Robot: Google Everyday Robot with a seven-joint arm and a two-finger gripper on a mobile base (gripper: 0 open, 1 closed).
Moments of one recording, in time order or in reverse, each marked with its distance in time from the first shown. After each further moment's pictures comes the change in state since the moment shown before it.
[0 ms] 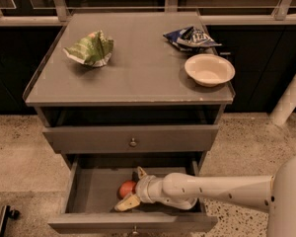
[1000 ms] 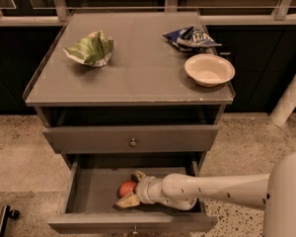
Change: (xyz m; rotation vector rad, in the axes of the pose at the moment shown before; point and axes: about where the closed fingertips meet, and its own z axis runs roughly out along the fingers) arm 0.008 0.000 0.005 0.004 0.021 -0.005
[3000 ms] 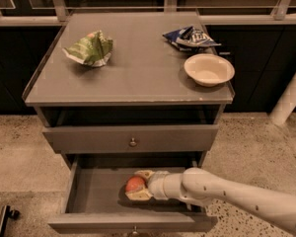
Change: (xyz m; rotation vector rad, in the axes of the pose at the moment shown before) arm -0.028 -0.002 -0.061 -0.087 -0.132 -0.022
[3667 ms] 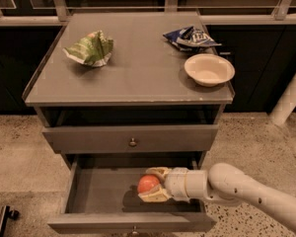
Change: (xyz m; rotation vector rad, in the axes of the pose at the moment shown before) arm -0.049 0.025 -0.107 -0.040 -0.039 -0.084
